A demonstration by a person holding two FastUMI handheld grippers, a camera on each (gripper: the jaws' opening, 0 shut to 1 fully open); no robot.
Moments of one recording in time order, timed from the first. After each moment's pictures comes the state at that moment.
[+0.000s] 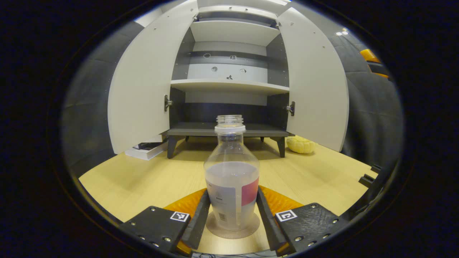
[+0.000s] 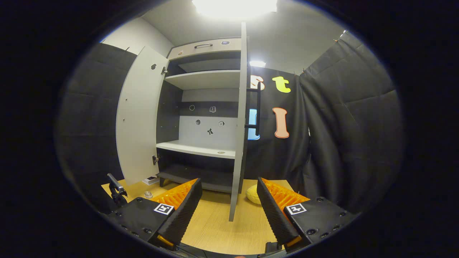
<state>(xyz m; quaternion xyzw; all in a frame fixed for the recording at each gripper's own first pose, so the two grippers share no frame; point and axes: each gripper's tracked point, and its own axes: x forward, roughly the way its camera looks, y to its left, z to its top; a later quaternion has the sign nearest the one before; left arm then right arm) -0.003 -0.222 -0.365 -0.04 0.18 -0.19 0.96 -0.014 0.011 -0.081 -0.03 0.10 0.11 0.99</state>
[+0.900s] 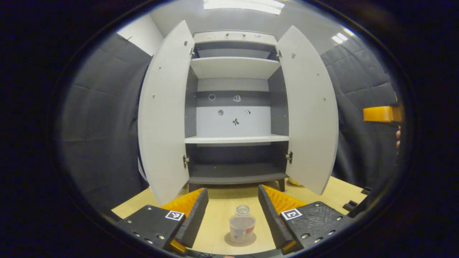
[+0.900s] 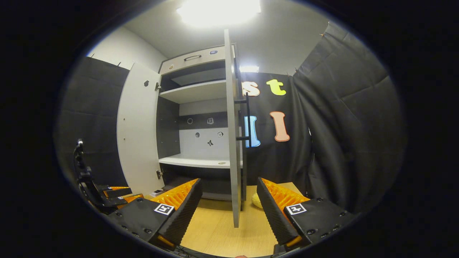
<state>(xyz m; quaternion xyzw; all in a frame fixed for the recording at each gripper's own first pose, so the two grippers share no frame) -0.012 -0.160 -0.140 -0.04 0.08 -0.14 0.99 -0.006 0.005 -0.058 0.03 0.07 0.12 0.99</state>
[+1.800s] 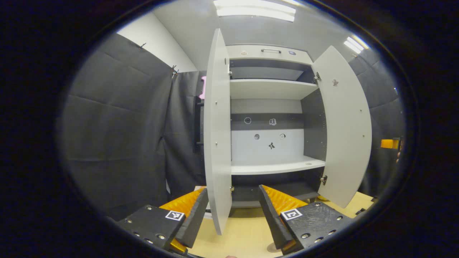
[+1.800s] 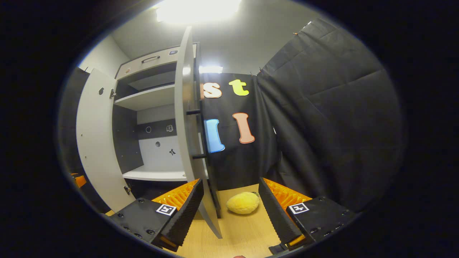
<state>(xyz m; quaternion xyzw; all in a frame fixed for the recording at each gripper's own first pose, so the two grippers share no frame) 0.047 -0.007 -0.066 -0.03 0.04 -0.07 1.00 0.055 -0.059 -0.031 0.05 0.07 -0.07 0.99</state>
